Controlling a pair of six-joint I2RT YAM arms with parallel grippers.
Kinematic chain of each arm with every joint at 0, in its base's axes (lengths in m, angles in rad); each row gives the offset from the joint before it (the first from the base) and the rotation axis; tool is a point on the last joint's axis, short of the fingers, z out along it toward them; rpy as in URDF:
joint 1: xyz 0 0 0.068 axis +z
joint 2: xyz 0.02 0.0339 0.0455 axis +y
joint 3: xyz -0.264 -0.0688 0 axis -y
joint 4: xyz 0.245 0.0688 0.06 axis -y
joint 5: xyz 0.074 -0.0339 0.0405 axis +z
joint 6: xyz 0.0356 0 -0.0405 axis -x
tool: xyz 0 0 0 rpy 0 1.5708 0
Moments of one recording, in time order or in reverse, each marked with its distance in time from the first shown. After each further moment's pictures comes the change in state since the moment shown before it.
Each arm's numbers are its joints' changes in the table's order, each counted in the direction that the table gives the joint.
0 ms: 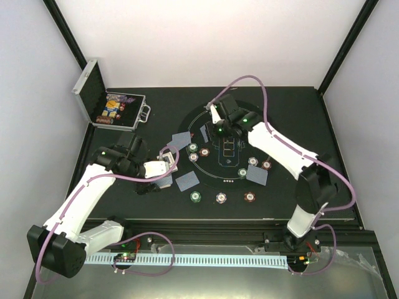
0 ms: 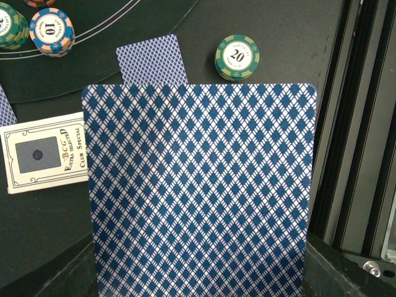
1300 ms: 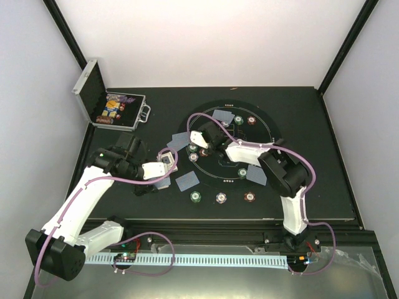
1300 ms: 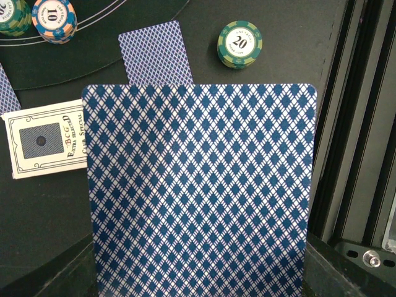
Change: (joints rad) left arm 0.000 -0.027 0.000 -0.025 0.035 0.004; right arm 0.077 0.333 -0.219 0.573 -0.568 1.161
